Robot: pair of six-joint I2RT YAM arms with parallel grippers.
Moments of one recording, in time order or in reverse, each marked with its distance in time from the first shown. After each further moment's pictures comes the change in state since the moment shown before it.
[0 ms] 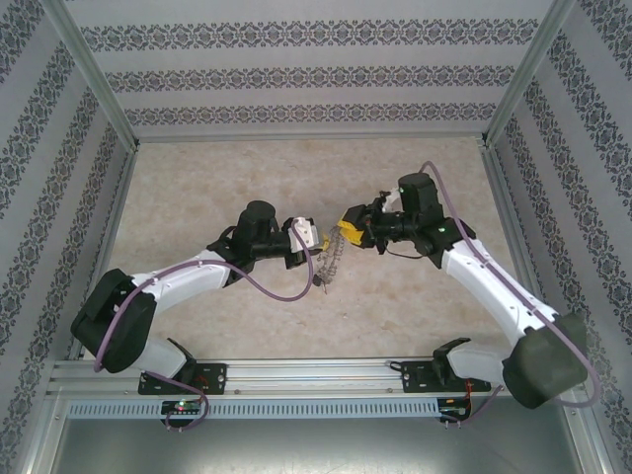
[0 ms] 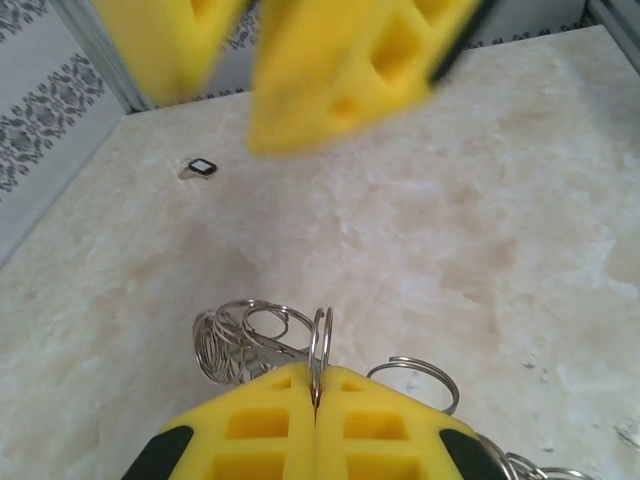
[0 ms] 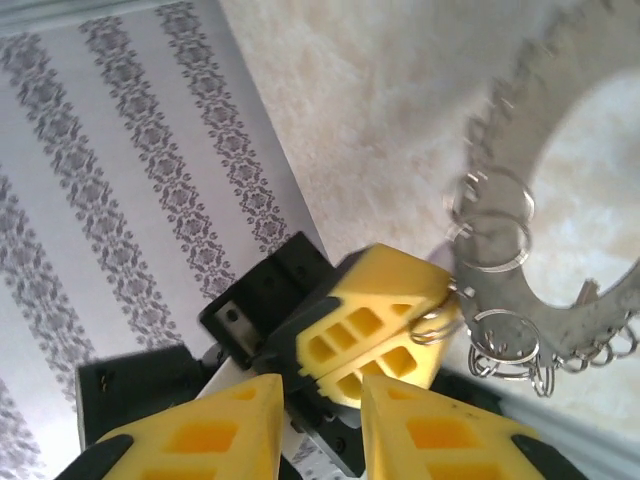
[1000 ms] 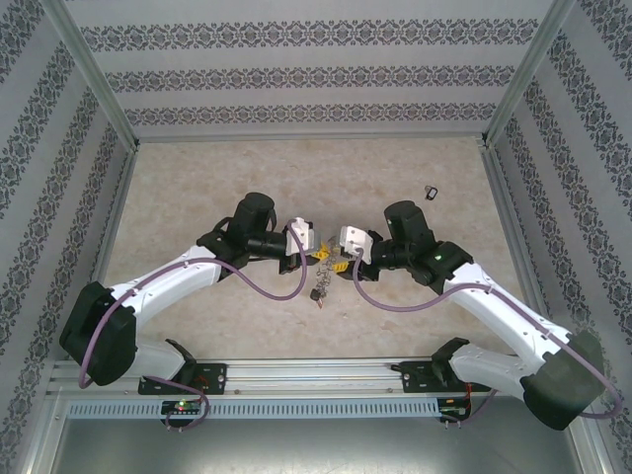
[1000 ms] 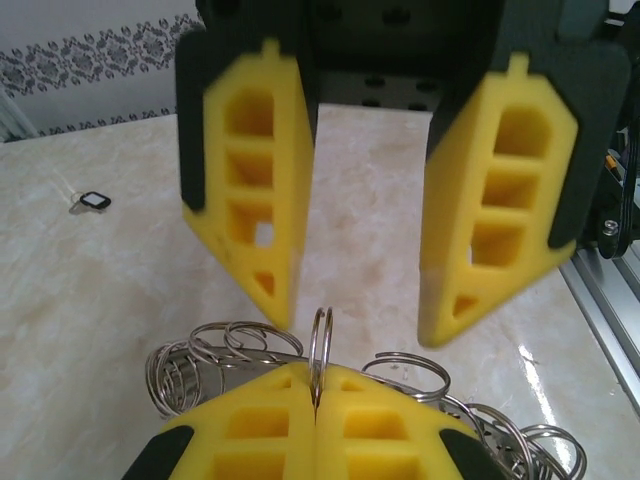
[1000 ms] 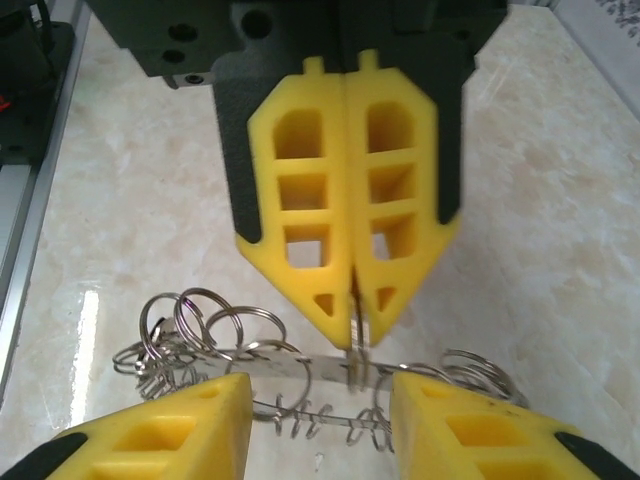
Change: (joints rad) left arm 0.000 -0.077 0.113 -0.310 0.197 0.057; right arm 0.183 -0.111 -0.132 -0.042 0.115 -1.937
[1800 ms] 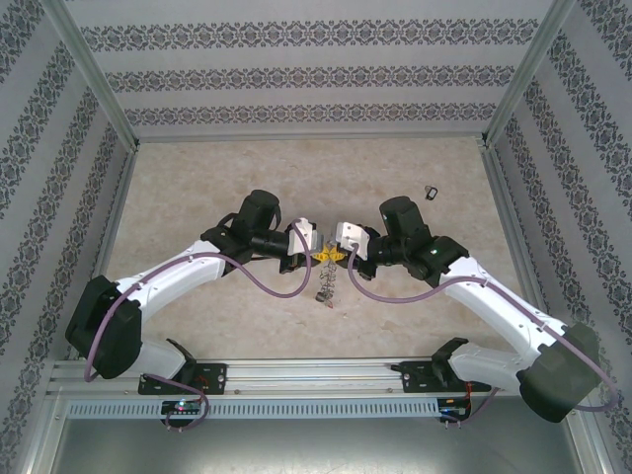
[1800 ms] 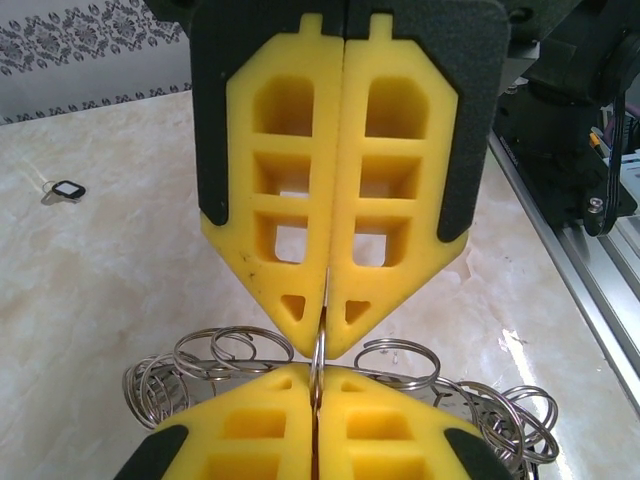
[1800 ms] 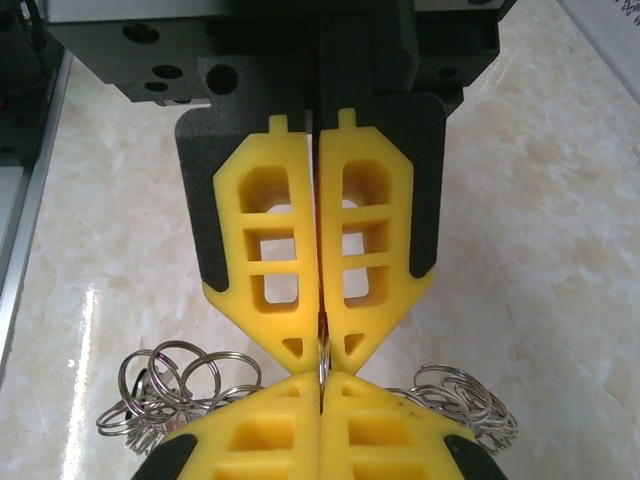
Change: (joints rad) left arm 0.002 0.043 0.045 -0.085 0.015 0.060; right arm 0.002 0.041 0.043 -0.016 0.007 0.015
